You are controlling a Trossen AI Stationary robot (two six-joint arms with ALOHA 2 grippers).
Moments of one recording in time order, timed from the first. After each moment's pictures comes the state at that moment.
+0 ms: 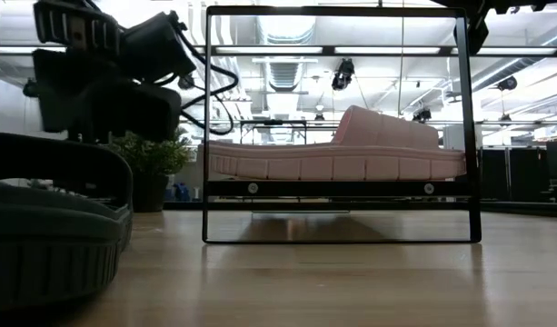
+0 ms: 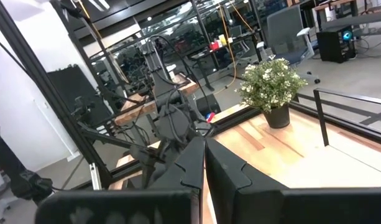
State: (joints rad) left arm -0.07 1.47 0.64 -0.18 0.78 -0.68; right arm 0.25 0.50 0.47 0.07 0.39 0.39
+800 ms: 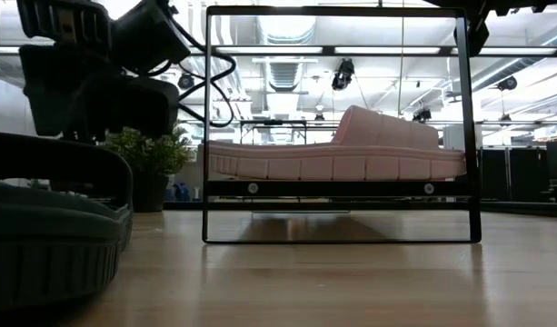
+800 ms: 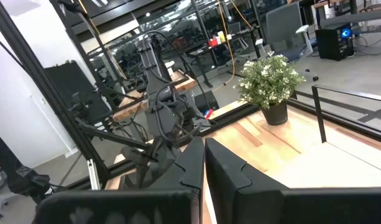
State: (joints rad) left arm -0.14 1.47 0.64 -0.12 0.71 -0.73; right arm 0.25 0.50 0.47 0.06 0.39 0.39
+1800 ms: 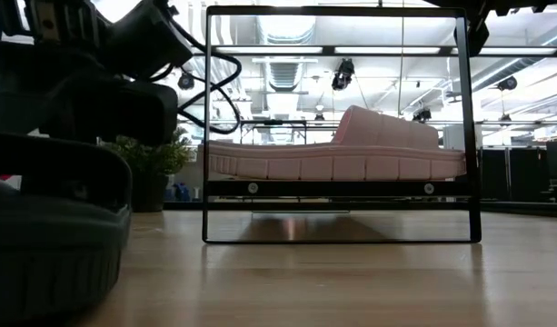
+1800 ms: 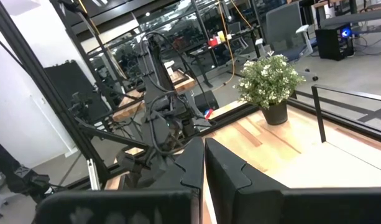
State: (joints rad) left arm -0.19 1.56 0.64 -0.01 0.77 -0.75; right arm 0.25 0.50 0.47 0.05 0.39 0.39
